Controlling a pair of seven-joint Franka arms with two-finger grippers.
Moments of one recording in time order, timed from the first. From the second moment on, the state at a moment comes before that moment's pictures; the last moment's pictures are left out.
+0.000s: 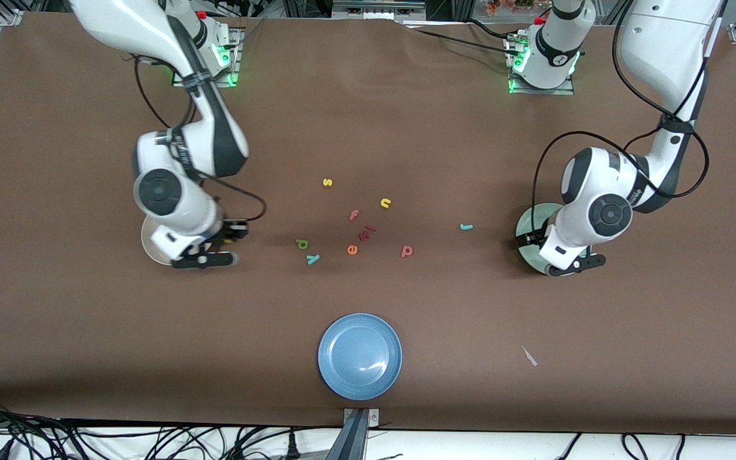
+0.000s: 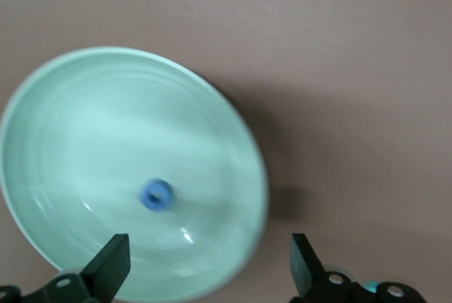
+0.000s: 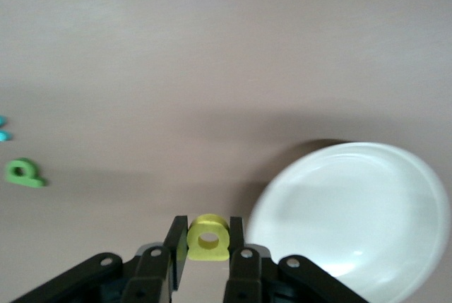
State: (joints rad) left arm -0.11 0.47 -0.12 -1.90 0.06 2.17 -0.58; right arm 0.53 0.45 -0.28 -1.80 0.08 2.15 0.11
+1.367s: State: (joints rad) left arm -0.27 0.55 -0.17 -2.04 -0.14 2.51 -1.42; right arm 0.55 0.32 -0.34 -2.06 0.08 2.30 -0.12
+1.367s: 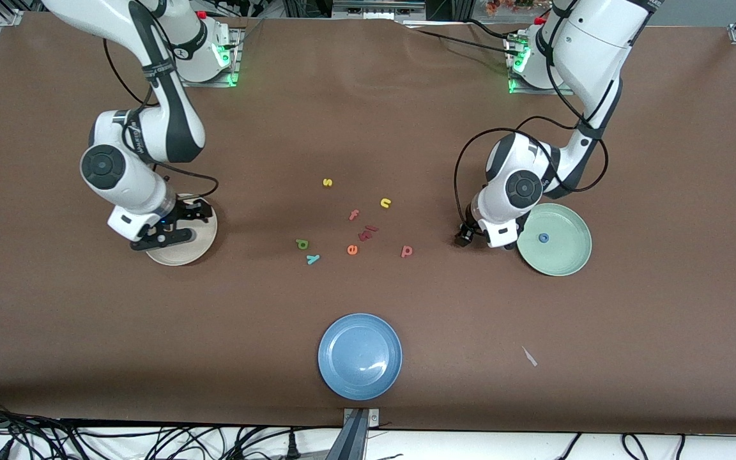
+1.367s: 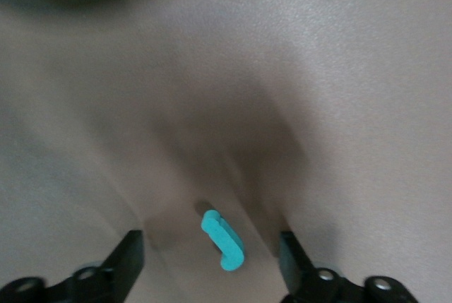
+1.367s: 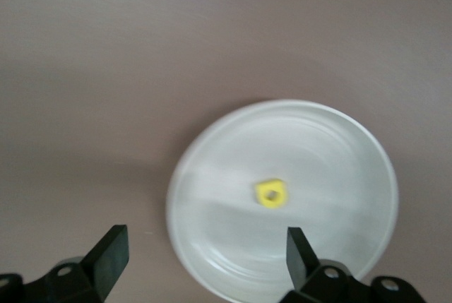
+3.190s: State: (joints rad) left arm 0.07 0.49 -0.14 -1.88 0.11 2.08 -0.79; right arm 0.56 0.71 -0.02 -1.70 -0.06 2.43 -0.19
